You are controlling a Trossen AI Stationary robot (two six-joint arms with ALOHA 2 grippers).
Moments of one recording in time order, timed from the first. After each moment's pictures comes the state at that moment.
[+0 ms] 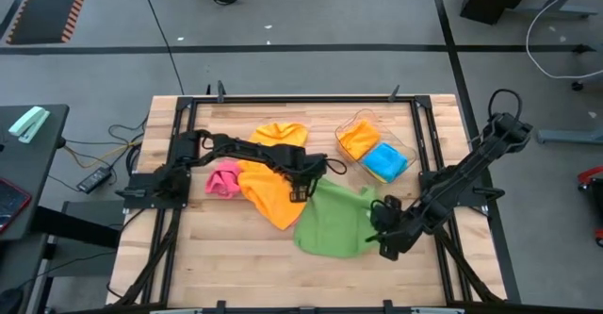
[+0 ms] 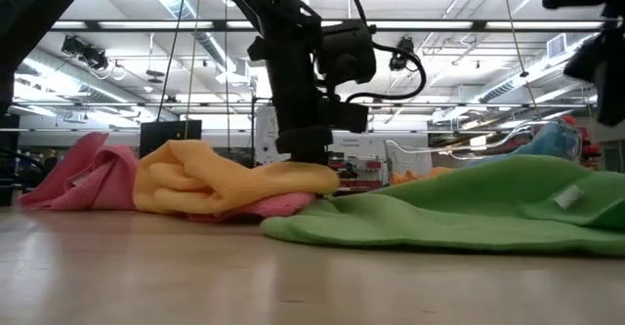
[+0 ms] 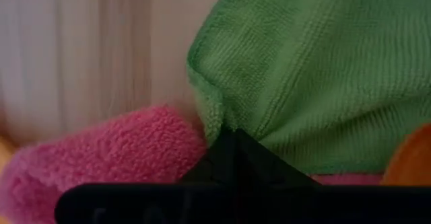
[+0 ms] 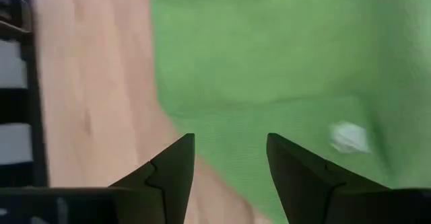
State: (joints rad) left arm 0.06 2.14 1.51 -0.69 -0.11 0.05; right arm 0.72 1.32 0.76 -0.55 0.30 0.97
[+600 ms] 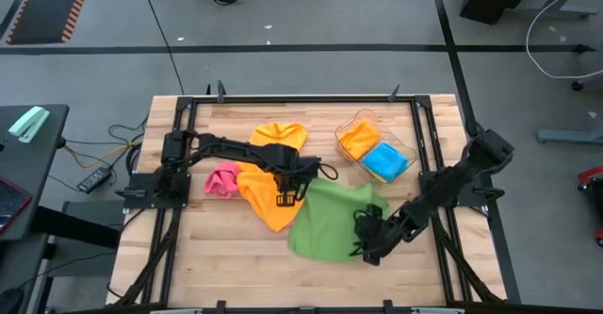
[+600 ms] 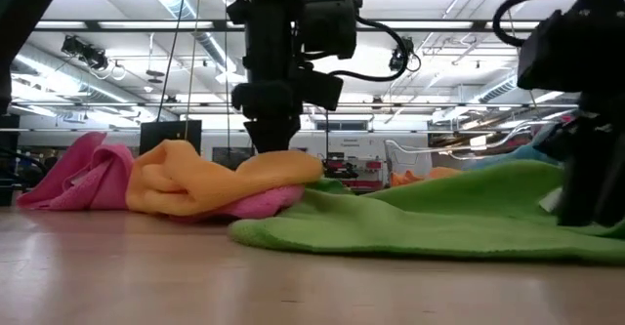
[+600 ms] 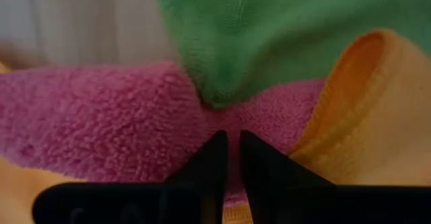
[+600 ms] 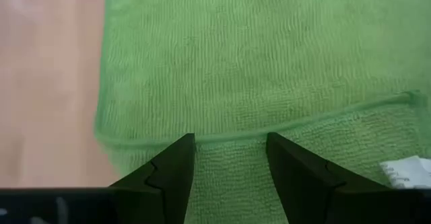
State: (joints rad) left arm 0.02 2.03 1.51 -0.90 -0.06 0.03; right arm 0.67 1.62 0.63 -0.06 0.30 0.85
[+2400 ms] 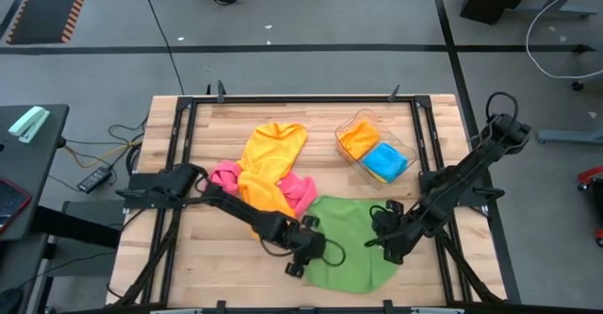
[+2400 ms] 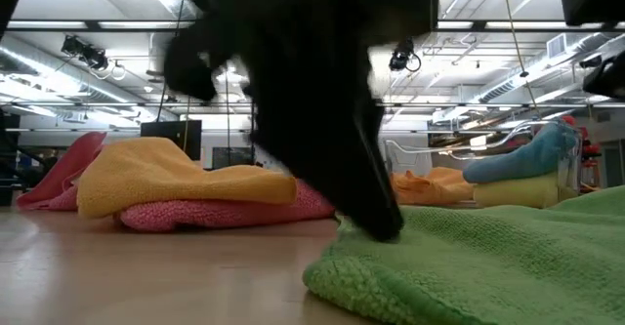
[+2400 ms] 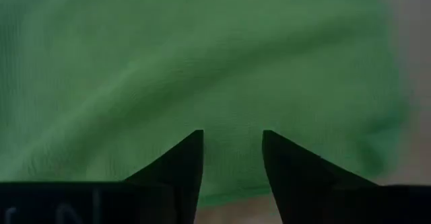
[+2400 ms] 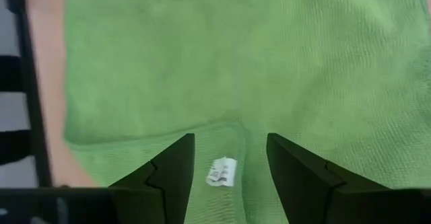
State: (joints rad) left arm -0.40 2.18 1.51 -0.32 -0.06 -0.06; right arm 0.74 1.34 0.74 -0.55 0.20 0.98
